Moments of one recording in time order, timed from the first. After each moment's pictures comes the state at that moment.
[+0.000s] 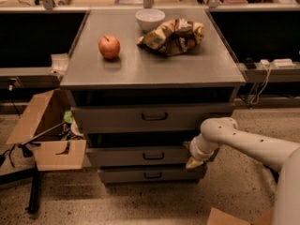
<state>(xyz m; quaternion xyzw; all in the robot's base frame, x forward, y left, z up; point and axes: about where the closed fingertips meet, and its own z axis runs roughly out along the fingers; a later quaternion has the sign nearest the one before) 0.580 -0.197 0.416 -0.73 0.67 0.06 0.13</state>
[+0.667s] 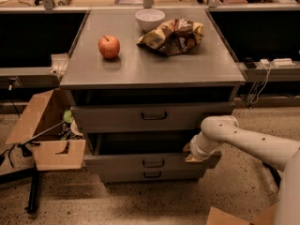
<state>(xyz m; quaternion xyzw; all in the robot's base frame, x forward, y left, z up) 0.580 -0.197 0.430 -0.73 0.67 0.06 0.13</state>
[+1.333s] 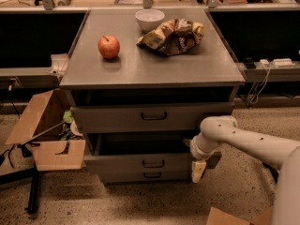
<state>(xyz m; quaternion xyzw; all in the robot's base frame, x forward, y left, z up) 0.579 -0.196 0.427 -0.73 0.67 0.06 0.12</state>
